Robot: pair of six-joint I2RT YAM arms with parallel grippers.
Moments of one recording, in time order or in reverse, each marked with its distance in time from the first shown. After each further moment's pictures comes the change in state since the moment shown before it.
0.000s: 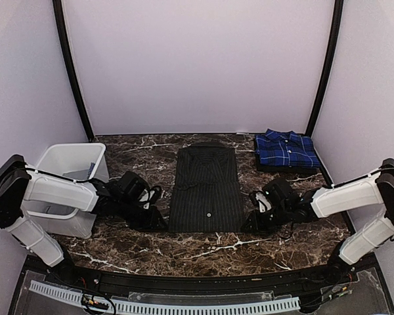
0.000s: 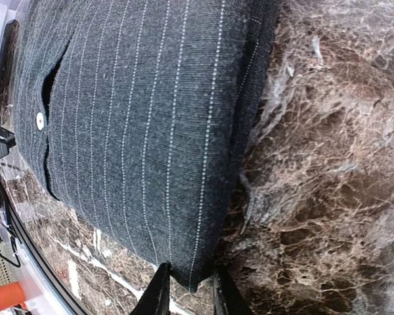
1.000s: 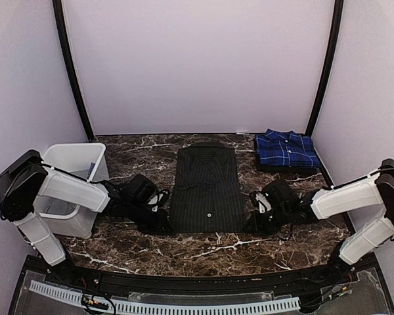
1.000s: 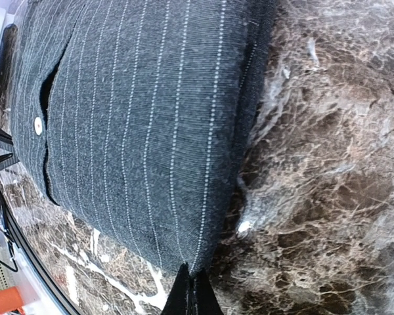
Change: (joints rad) left arm -0.037 0.124 0.042 0.077 0.017 -0.026; right arm 0.014 -0.001 -0.014 0.031 0.020 0.019
